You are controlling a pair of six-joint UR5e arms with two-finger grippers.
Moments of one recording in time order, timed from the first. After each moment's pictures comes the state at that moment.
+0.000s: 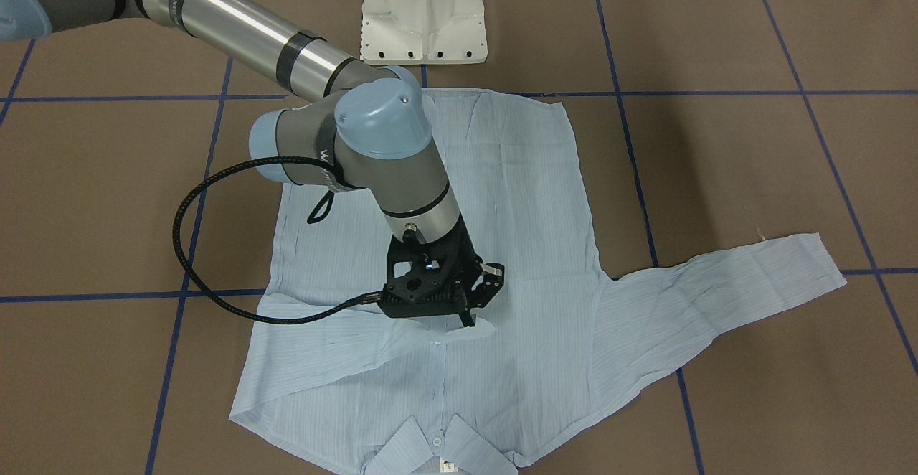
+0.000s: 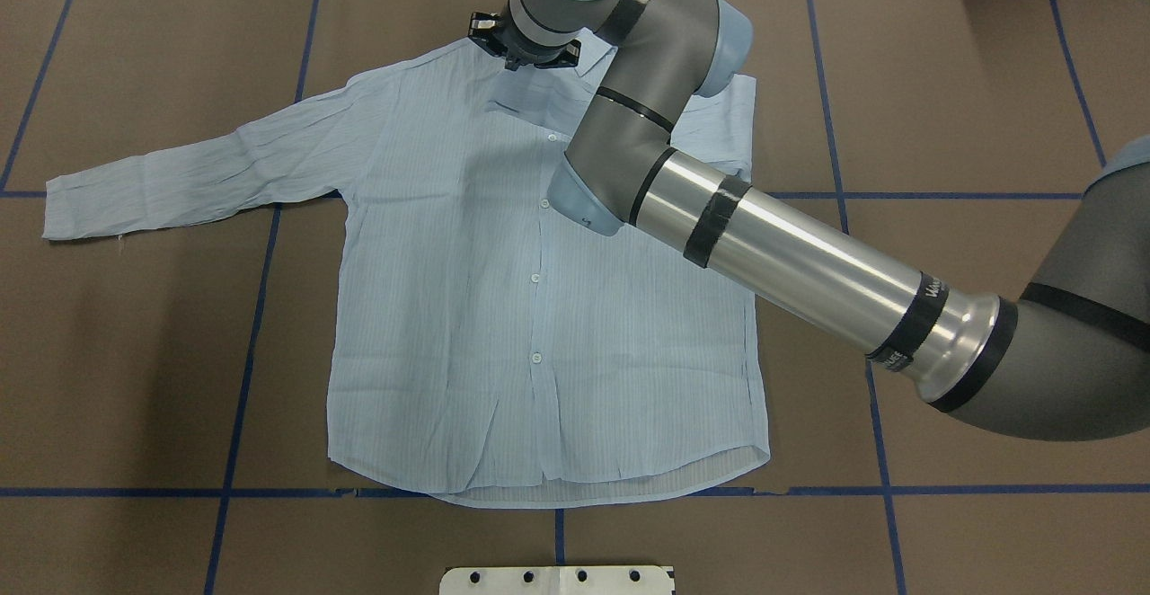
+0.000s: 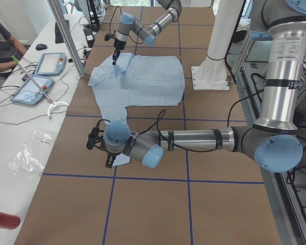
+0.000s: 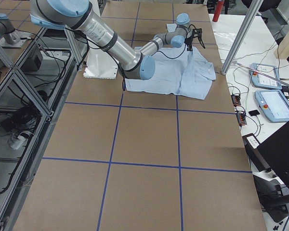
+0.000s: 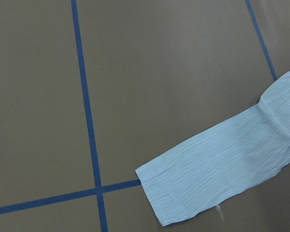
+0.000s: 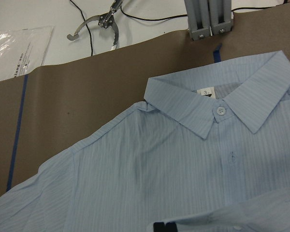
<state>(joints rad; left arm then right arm) -1.57 -1.63 -1.45 -2.11 -2.55 -0.21 0.72 -0.45 1.00 -1.01 1.81 1.30</state>
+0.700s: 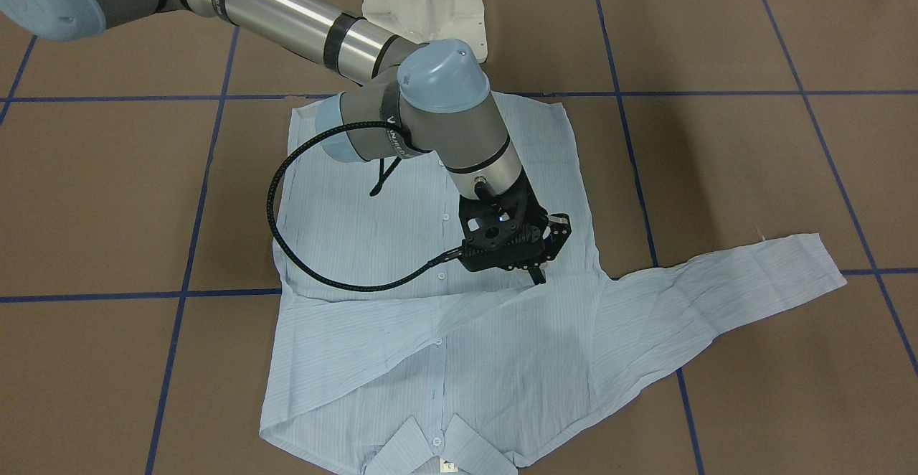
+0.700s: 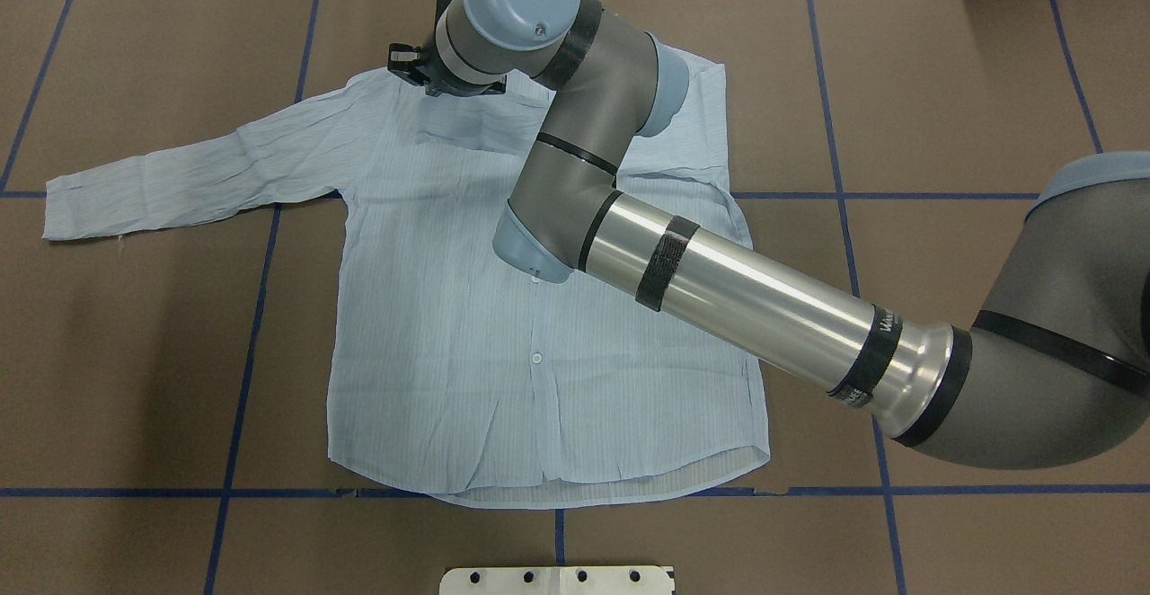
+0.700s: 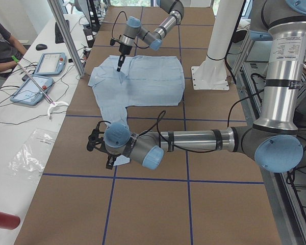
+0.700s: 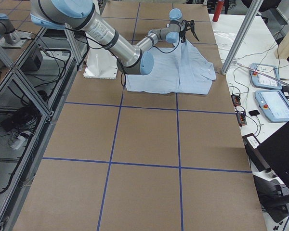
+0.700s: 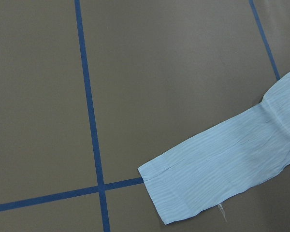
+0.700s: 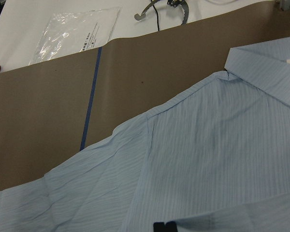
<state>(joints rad) -1.57 -1.63 -1.44 -2.11 -2.55 -0.21 0.64 -0.41 1.00 -0.91 1.79 1.28</state>
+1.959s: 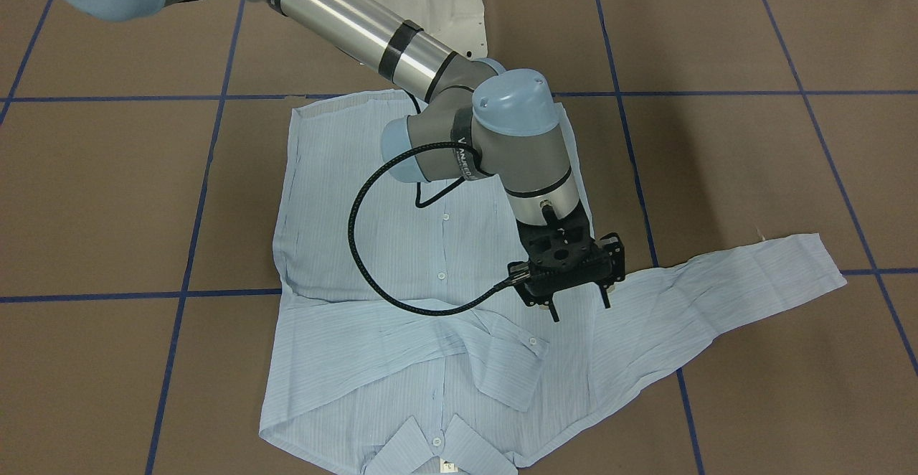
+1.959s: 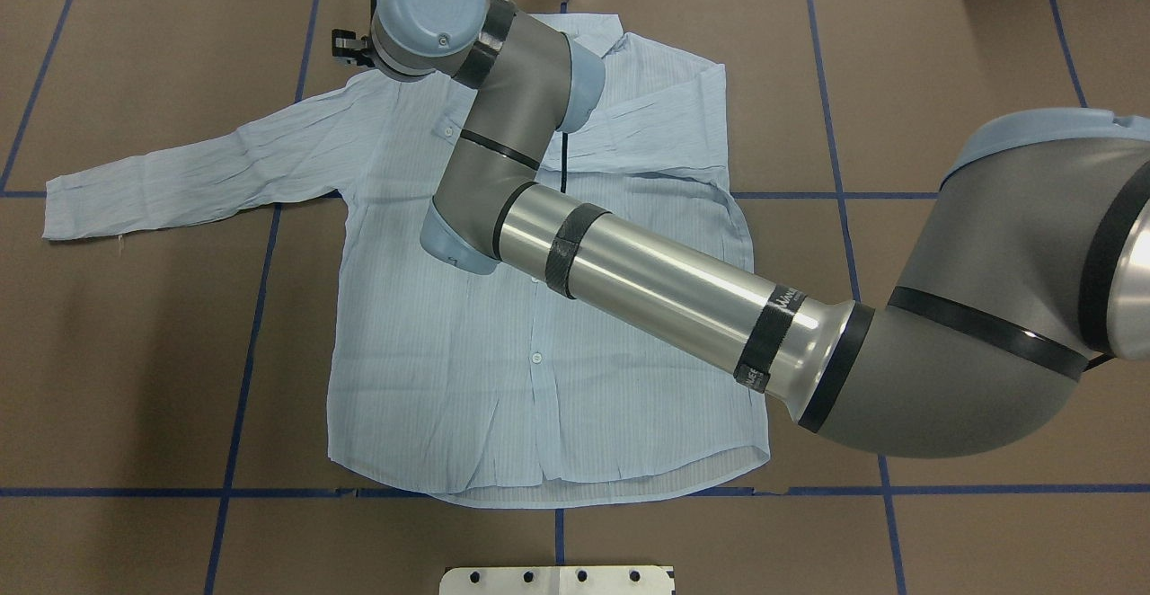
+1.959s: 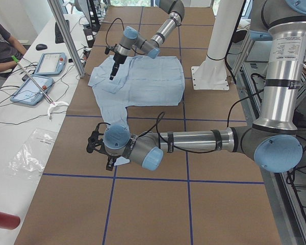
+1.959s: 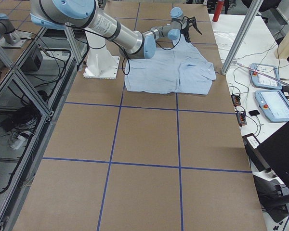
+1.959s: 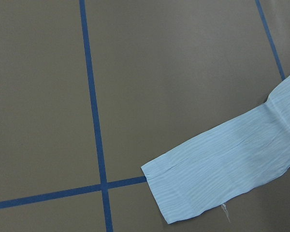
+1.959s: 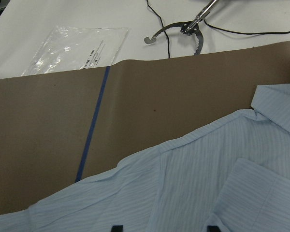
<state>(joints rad) -1.57 -1.64 -1.43 -2.11 -2.55 -0.21 0.61 -0.20 0.65 -0.78 1.64 1.19</state>
